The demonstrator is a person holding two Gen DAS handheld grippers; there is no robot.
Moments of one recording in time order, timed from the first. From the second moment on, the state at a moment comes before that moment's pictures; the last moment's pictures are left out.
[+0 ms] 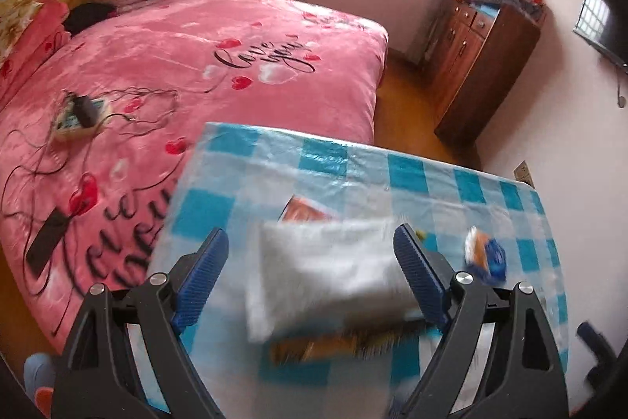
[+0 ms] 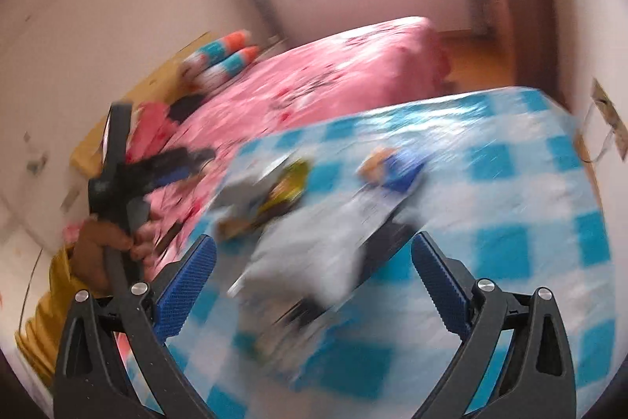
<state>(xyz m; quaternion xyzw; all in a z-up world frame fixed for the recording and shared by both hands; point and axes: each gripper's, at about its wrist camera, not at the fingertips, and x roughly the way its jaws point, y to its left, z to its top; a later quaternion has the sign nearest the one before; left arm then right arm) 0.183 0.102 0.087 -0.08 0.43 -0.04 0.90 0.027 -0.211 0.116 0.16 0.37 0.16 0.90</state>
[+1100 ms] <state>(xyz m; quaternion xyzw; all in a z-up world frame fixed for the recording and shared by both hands) 0.198 0.081 0.015 -0.09 0.52 -0.07 0.84 0.133 -0.172 0.032 0.05 0.48 0.24 0.84</state>
